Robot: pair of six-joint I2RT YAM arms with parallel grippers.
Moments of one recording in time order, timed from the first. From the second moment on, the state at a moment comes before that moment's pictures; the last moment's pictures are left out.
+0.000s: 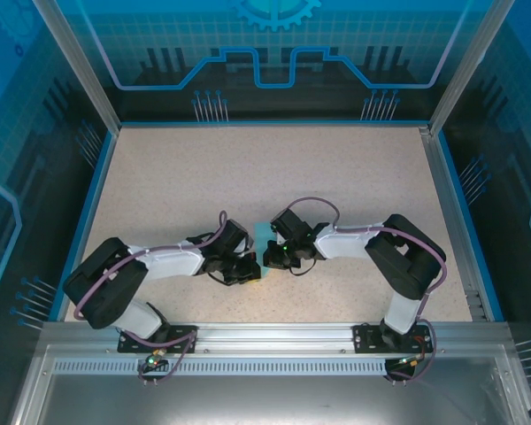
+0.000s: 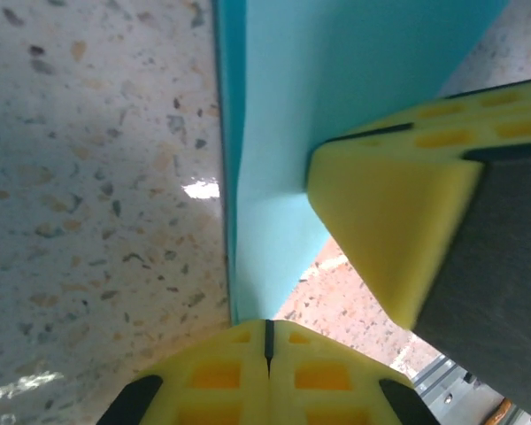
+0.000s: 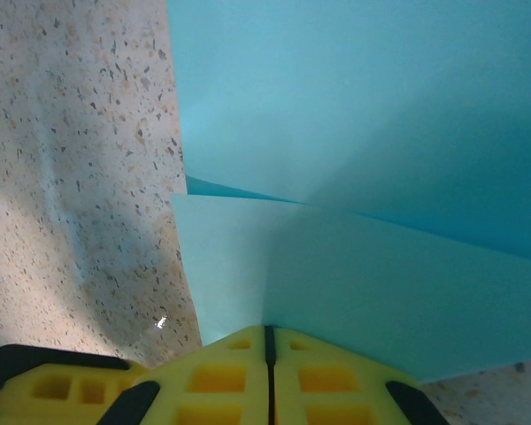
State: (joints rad) left arm -0.68 1.51 0.59 -0.18 0.46 -0.95; right arm 0.81 1.77 0.88 -0.17 -0.34 0.89
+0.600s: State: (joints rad) left arm -0.68 1.53 0.59 -0.17 0.44 -0.95; right arm 0.65 1.74 0.75 0.03 -0.40 0.75
